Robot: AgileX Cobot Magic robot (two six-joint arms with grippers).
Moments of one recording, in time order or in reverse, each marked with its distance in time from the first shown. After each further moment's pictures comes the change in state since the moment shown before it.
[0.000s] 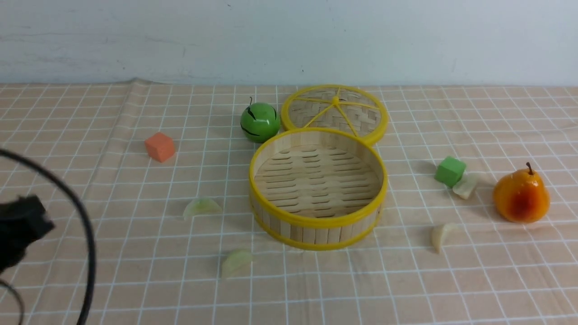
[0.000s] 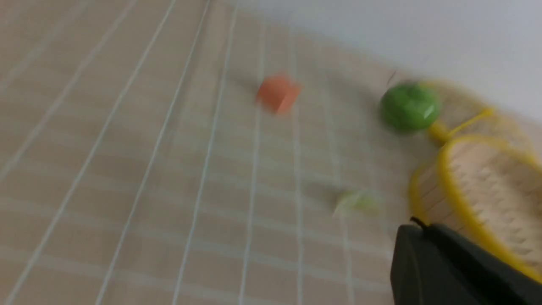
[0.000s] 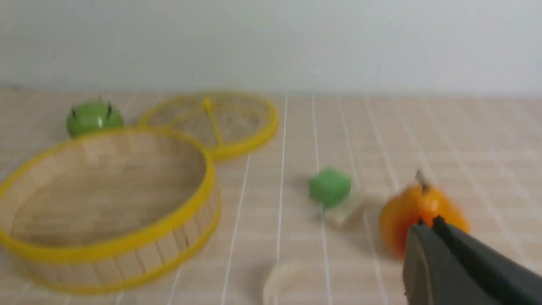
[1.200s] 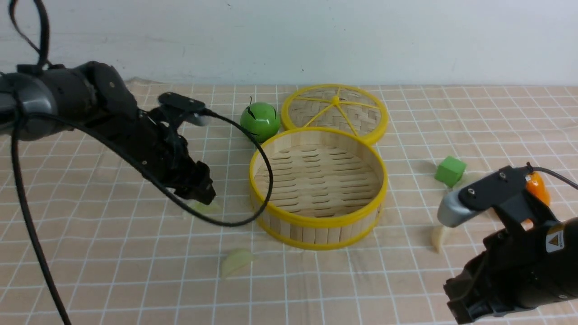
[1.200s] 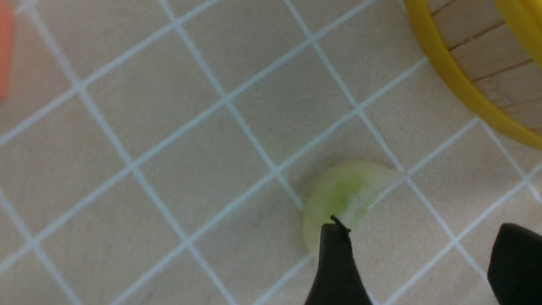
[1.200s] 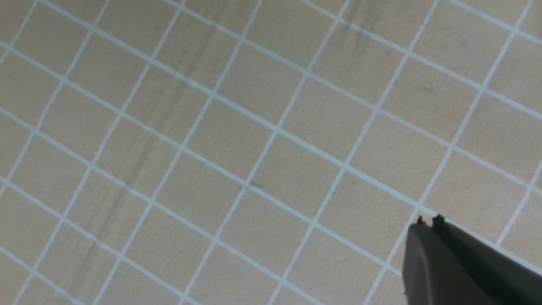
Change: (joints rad) right arm 0.288 0.501 -0.398 0.540 0.632 -0.639; left arm -0.037 1.152 -1.008 -0.581 0.580 1.412
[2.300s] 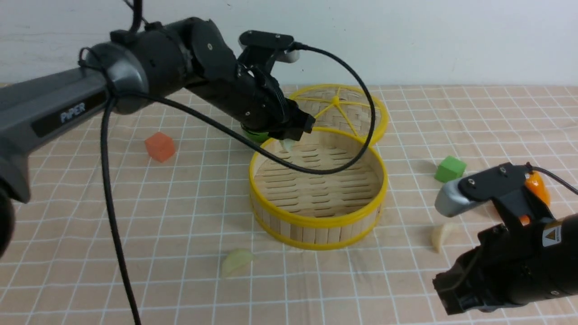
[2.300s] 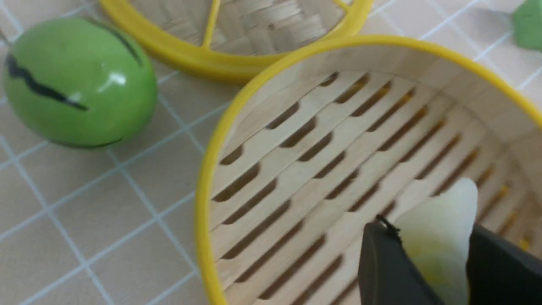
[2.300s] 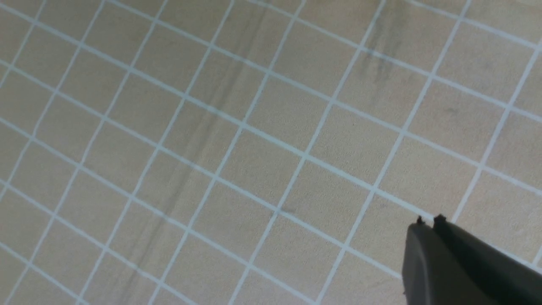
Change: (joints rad) right arm 0.000 0.000 0.000 0.089 -0.026 -0.005; left arm -0.248 0.098 -0.315 0.098 -0.124 -0.476
